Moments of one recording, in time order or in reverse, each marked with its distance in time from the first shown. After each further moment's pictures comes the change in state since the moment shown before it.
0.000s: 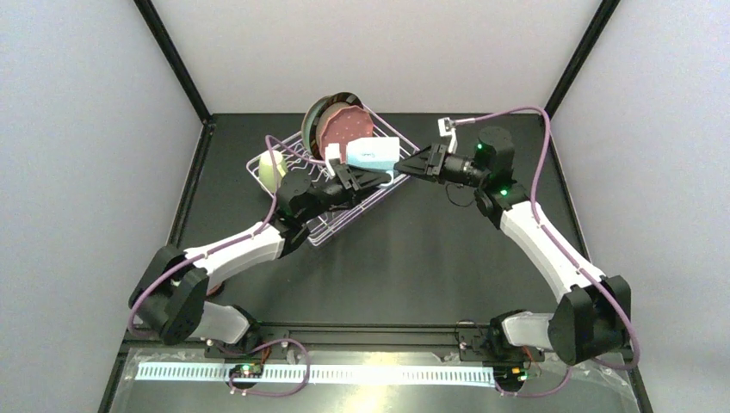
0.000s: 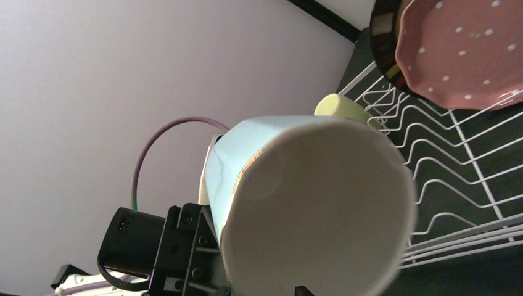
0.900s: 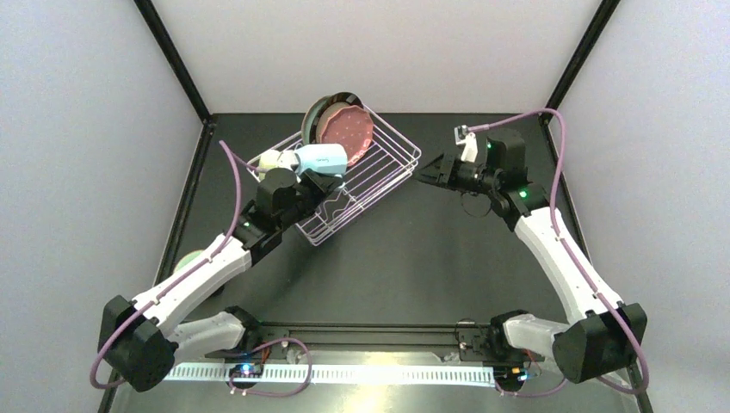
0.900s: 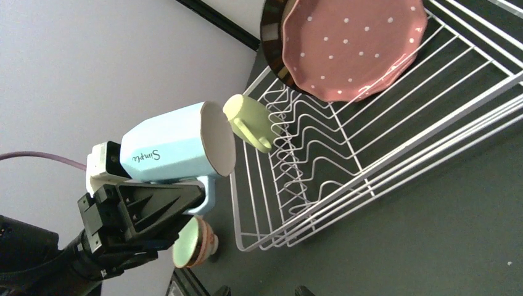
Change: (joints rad) left arm 0.071 -0.303 0.035 -0.722 -0.447 0.333; right arm -0.050 -0.101 0.092 -0.478 0.203 -0.259
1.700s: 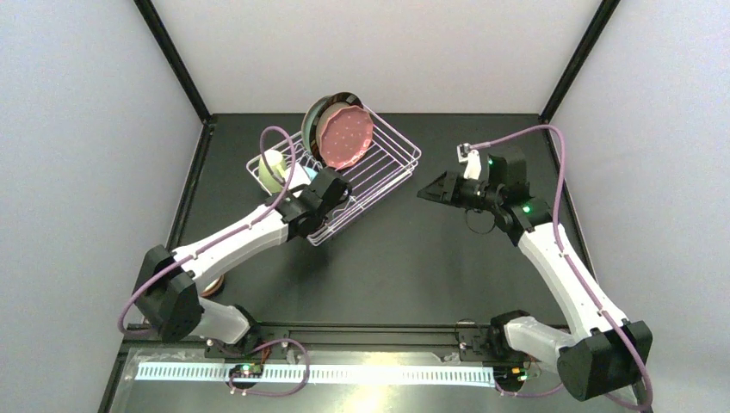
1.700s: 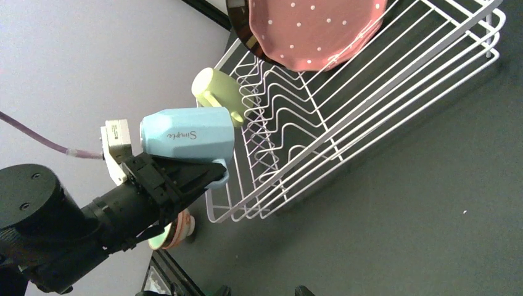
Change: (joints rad) left arm -0.154 0.294 0.274 -0.647 -0.558 -0.073; right arm 0.000 -0.093 -0.096 -0.089 0.046 -0.063
